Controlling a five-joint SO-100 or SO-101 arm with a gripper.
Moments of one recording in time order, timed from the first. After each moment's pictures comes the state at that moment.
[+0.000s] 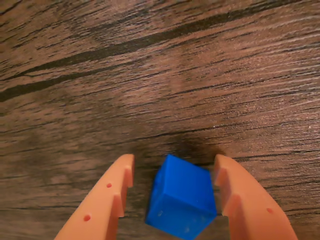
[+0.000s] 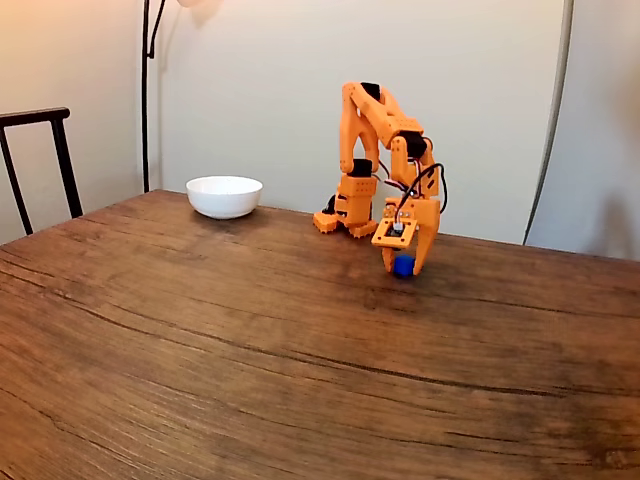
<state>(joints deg) -37.0 103.5 140.1 41.0 35.2</state>
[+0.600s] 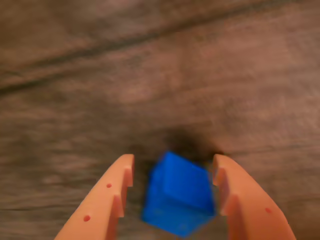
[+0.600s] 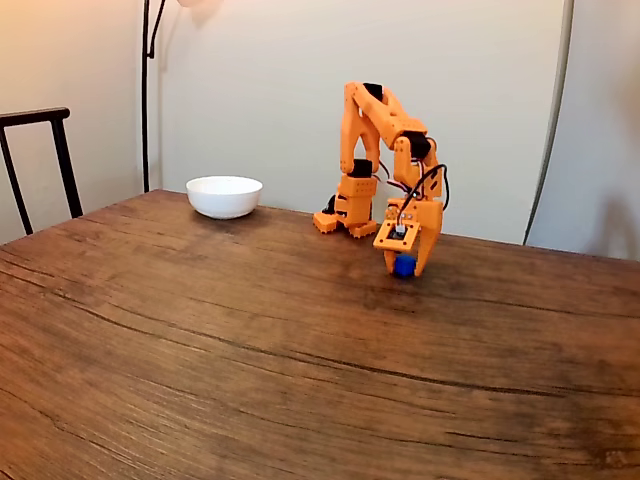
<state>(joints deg) -37.5 100.6 134.3 48.8 35.3</state>
